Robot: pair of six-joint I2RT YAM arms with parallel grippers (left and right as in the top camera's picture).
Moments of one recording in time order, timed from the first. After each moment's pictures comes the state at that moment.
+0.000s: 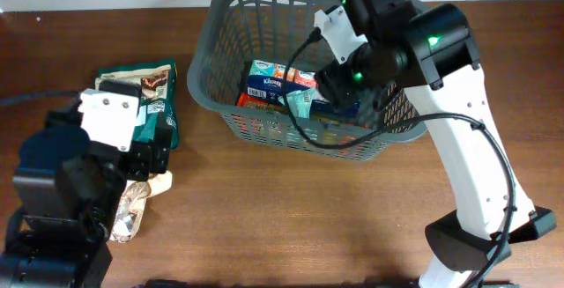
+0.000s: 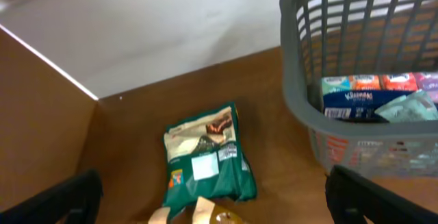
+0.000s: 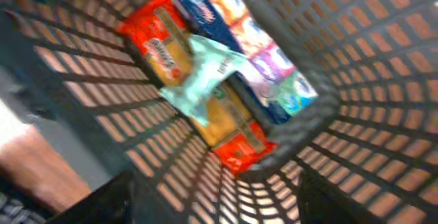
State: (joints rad) left arm -0.11 0.92 1.45 -1.00 -0.17 0.25; right arm 0.47 1.88 2.37 -1.62 -0.03 -0.14
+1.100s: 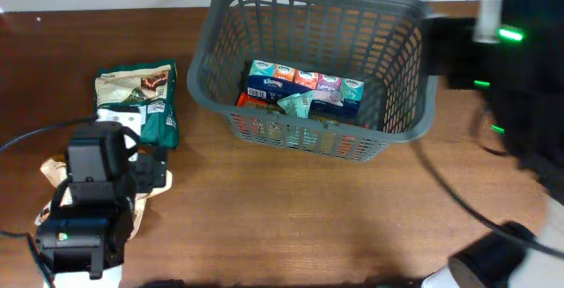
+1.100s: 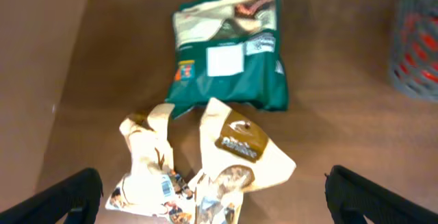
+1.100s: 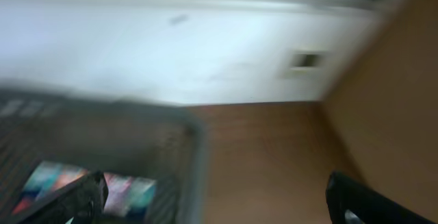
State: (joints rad) left arm 0.03 0.93 1.13 -1.02 -0.29 0.14; right arm 0.46 1.71 2.88 -1.69 0.63 0.18
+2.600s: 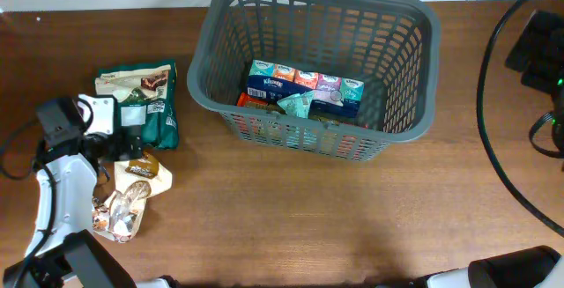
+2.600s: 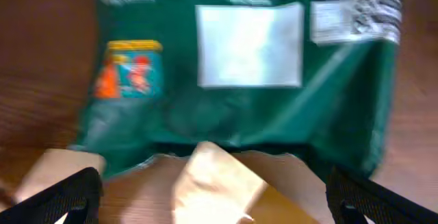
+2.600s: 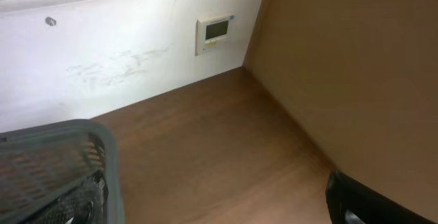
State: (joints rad) left arm 0.45 1.53 0.98 -0.52 0.18 0.37; right arm 0.18 1.62 2.72 -1.69 0.69 0.29
